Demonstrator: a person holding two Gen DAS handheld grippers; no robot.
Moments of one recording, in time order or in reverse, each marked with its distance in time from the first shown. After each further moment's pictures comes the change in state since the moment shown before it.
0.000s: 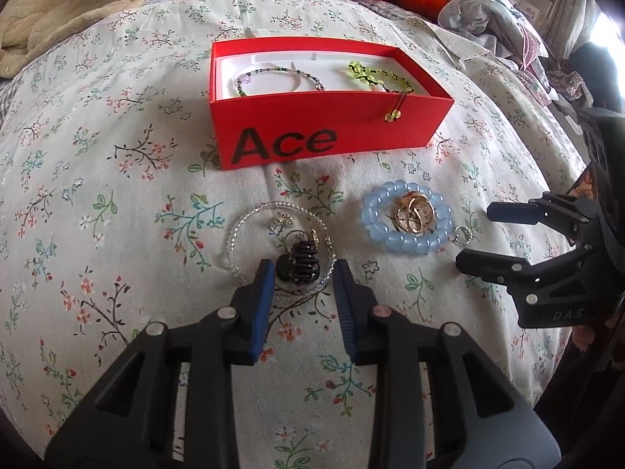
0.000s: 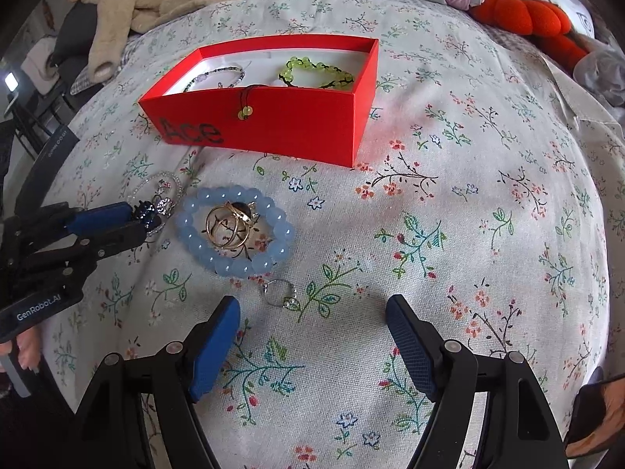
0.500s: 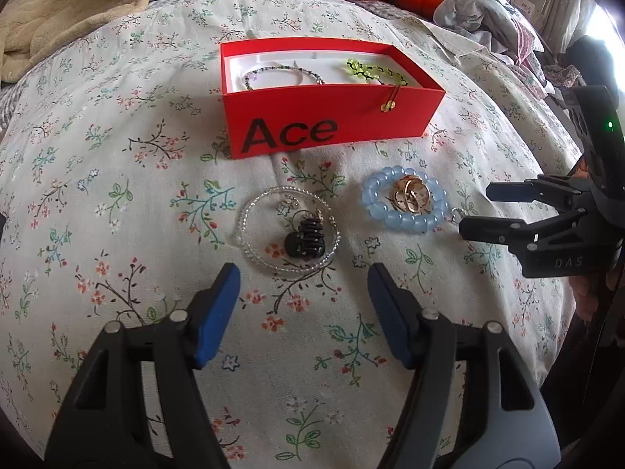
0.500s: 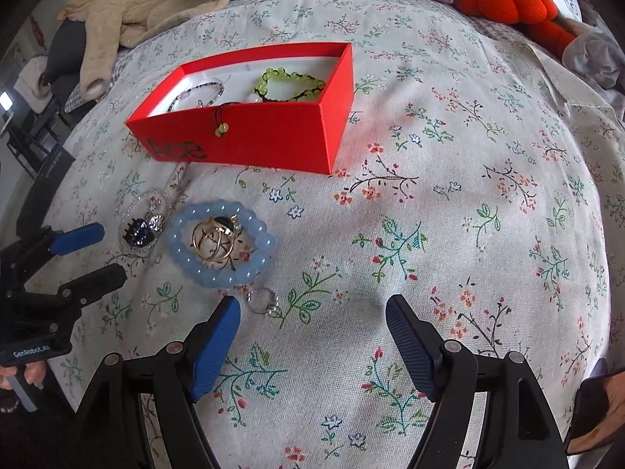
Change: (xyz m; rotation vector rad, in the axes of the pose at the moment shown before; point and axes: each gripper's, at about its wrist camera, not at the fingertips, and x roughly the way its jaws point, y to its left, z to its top) left arm -0.015 0.002 -0.014 0.028 -0.009 0.000; right arm -0.002 -0.010 0.001 0.036 0.000 0.011
